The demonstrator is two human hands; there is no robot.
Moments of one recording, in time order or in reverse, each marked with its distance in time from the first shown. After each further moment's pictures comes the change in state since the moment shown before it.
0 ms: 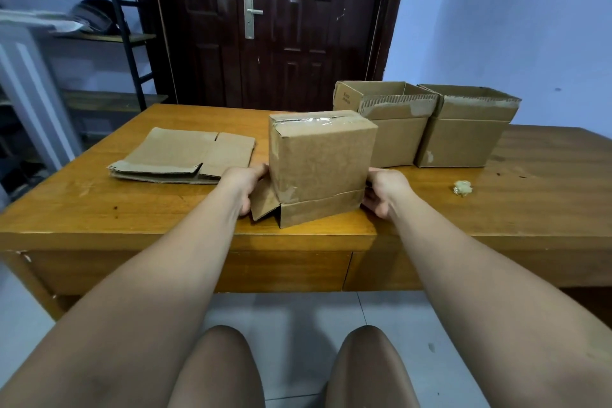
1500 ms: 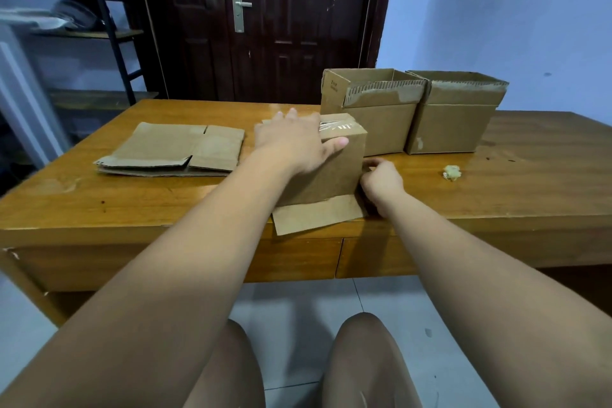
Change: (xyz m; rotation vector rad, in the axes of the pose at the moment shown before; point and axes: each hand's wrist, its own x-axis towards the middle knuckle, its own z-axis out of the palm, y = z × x) left_hand -0.083 0.049 0.064 1.454 0.106 0.757; right_hand -0.003 0.015 -0.016 -0.552 0.129 -0.234
